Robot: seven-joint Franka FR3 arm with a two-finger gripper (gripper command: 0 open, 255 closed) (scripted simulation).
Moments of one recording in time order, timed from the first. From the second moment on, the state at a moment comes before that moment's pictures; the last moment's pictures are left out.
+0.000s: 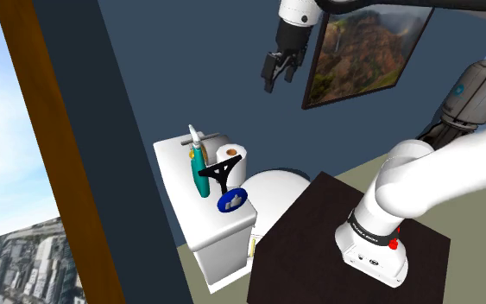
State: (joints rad) arm 0.04 -0.70 0.12 -2.26 0.01 1.73 0.15
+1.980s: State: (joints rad) arm 0.09 -0.09 0.50 -2.03 -0.09 1.96 0.65
